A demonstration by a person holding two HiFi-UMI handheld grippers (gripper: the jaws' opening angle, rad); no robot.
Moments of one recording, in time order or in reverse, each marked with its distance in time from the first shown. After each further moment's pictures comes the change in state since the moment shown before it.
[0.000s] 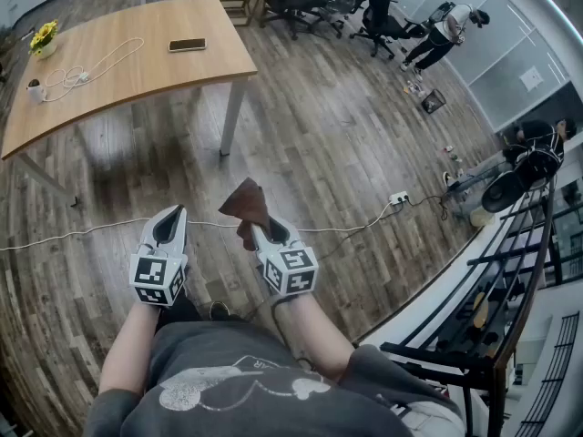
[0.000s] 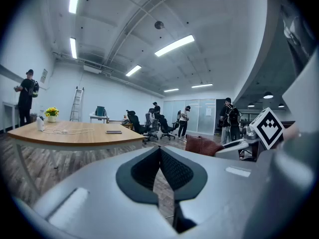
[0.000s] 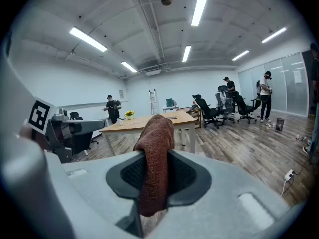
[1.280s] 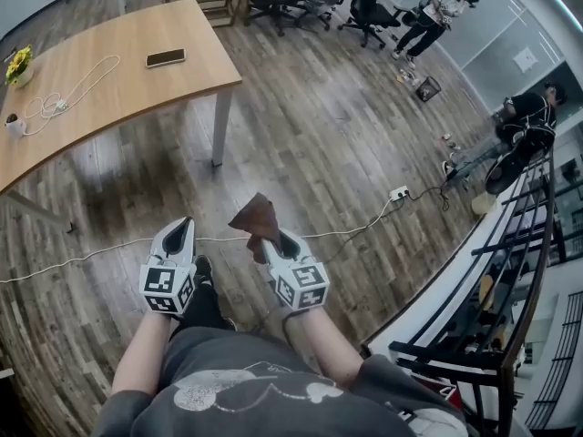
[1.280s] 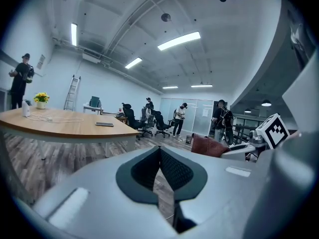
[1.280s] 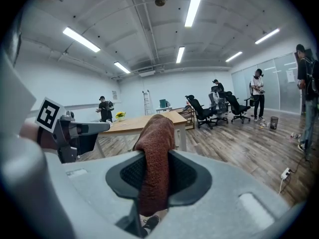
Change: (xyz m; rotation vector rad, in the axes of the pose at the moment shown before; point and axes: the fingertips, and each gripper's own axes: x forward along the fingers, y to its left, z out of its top) left arm 0.087 0.005 -0.010 -0.075 0.047 -0.065; right arm 0.024 -0.060 0.007 0.027 -0.015 -0.065
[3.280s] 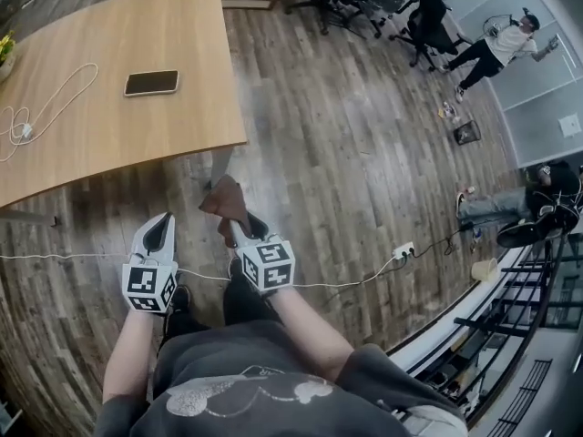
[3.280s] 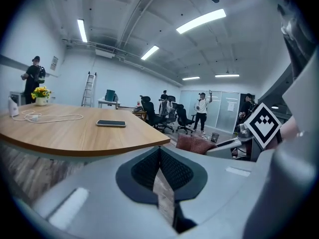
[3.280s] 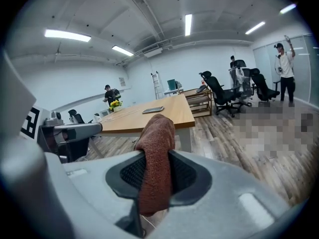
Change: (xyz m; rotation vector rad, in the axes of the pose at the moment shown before) left arm 0.264 0.147 0.037 -0.050 0.070 0.230; right arm 0.332 -0.118 0.094 -0.017 0.229 0.208
